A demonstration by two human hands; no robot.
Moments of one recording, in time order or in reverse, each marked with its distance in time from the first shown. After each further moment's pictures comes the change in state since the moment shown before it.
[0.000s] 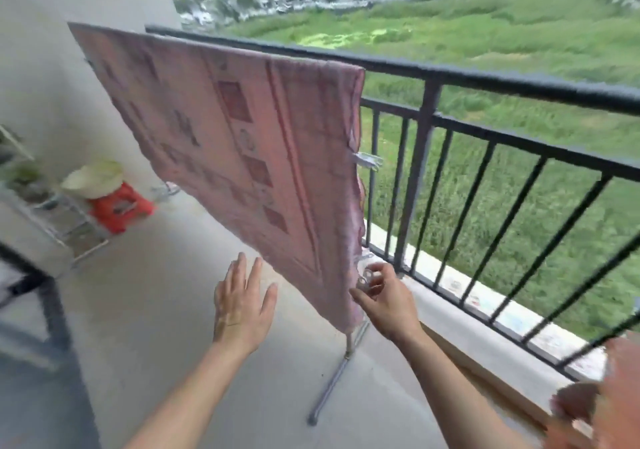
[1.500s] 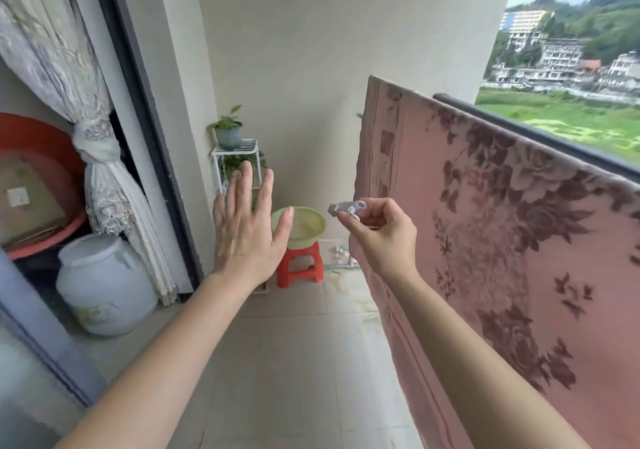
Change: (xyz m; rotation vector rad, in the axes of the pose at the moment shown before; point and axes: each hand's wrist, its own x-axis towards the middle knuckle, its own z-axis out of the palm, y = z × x) left_hand 0.682 -0.666 -0.258 0.242 0.700 -0.385; right_hand 0.606 -0.633 0.750 0.513 -0.355 -0.594
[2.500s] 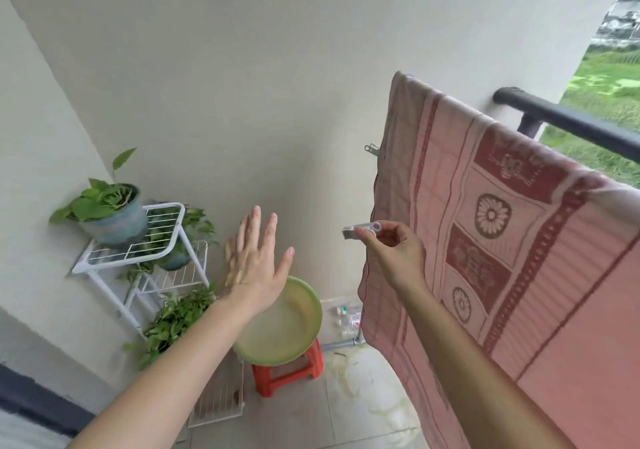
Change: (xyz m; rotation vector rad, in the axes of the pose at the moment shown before) left_hand 0.564 -0.125 0.564 0.003 -0.381 0.026; right_hand 0.661 0.342 0.227 0.120 0.061 0.327
